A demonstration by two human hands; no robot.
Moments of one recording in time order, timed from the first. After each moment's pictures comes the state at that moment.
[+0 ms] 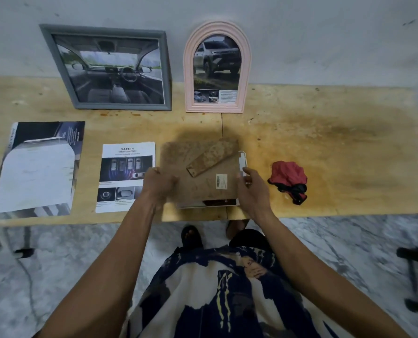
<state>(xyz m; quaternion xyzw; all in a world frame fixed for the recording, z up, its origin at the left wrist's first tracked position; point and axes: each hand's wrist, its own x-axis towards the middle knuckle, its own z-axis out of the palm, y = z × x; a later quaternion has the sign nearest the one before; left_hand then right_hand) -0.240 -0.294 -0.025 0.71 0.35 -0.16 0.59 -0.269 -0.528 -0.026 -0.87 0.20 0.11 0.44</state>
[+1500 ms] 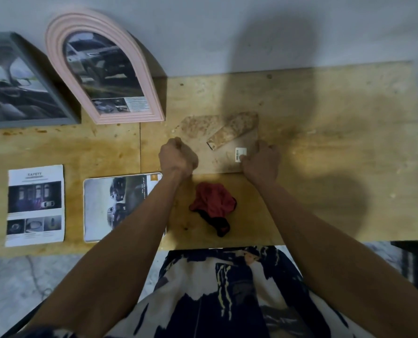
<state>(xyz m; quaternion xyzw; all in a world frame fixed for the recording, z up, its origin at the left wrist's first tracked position) -0.082 -0.585 -0.072 0.86 0.31 -0.13 0.38 -0.103 -0.785 -0.057 -0.90 0.24 0.17 0.31</state>
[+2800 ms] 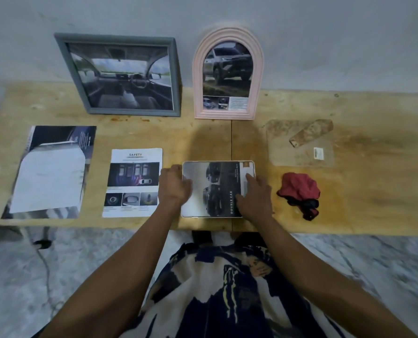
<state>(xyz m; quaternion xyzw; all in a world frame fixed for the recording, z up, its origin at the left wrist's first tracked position) -0.215 -0.315 -0.052 0.92 0.21 -0.13 0.31 -0.240 -0.530 -0.045 -0.93 0.13 0.21 0.26</state>
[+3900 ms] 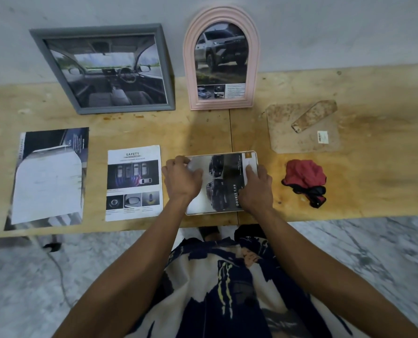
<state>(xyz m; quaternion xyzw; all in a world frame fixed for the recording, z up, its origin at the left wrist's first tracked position) -0.208 -0.335 -0.046 0.91 0.22 -0.12 0.32 -0.239 -0.517 -0.064 -0.95 0.14 0.19 0.22</state>
